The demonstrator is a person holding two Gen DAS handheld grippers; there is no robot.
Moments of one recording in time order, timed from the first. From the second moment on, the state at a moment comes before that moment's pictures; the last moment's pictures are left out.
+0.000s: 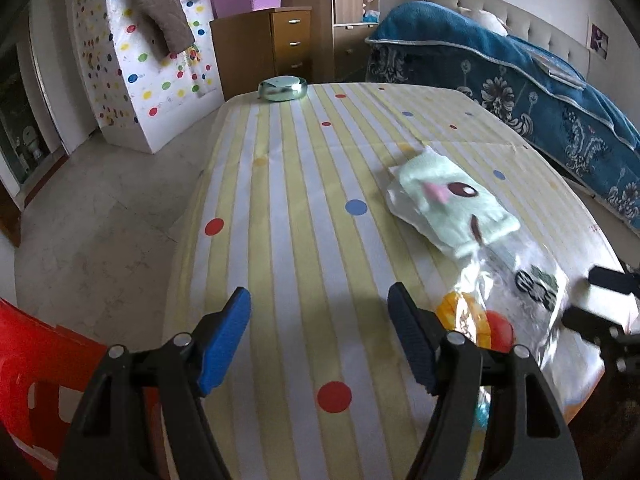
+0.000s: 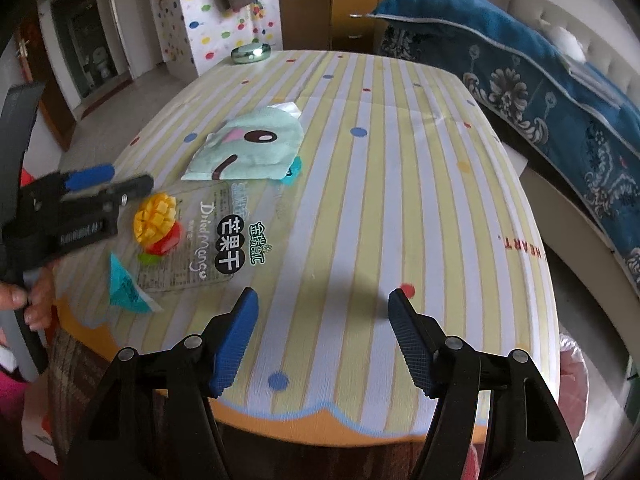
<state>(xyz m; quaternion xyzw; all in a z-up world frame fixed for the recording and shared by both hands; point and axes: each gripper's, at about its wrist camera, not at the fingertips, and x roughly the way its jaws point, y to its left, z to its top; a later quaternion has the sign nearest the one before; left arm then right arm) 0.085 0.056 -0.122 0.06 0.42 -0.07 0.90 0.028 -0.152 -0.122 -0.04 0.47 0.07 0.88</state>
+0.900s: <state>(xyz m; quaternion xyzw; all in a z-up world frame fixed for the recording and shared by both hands) 0.061 0.031 -0.087 0.02 0.40 -0.10 0.91 0.048 -0.192 -0.103 0.04 0.46 0.08 0.89</state>
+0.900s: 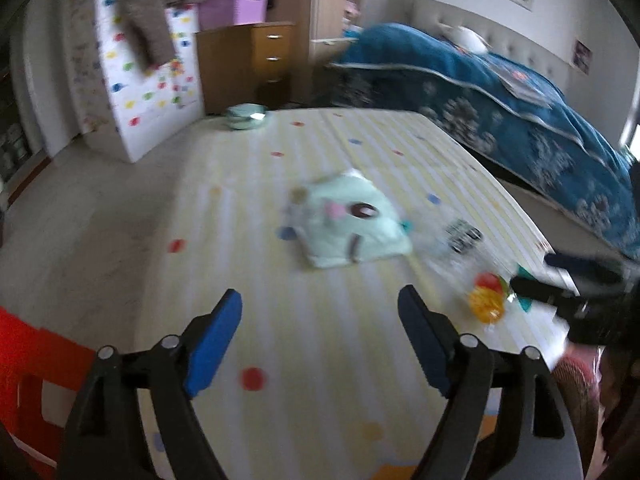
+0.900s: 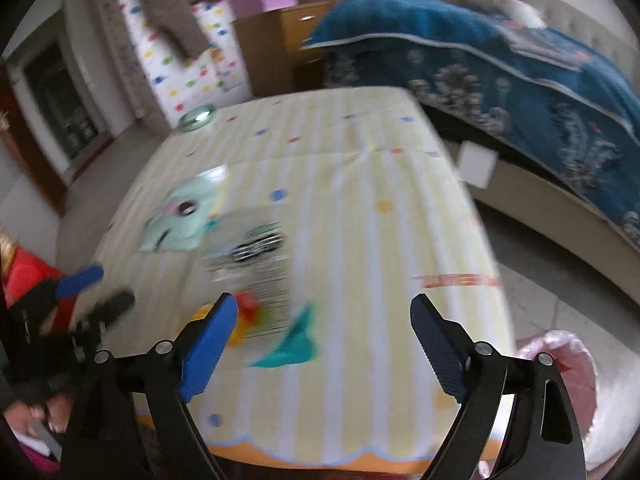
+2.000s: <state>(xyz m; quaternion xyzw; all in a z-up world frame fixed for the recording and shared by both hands) 0.061 0.040 -0.089 0.02 0.41 -0.09 0.91 0.052 -0.140 -0.128 -0.05 0.48 0.10 0.87</state>
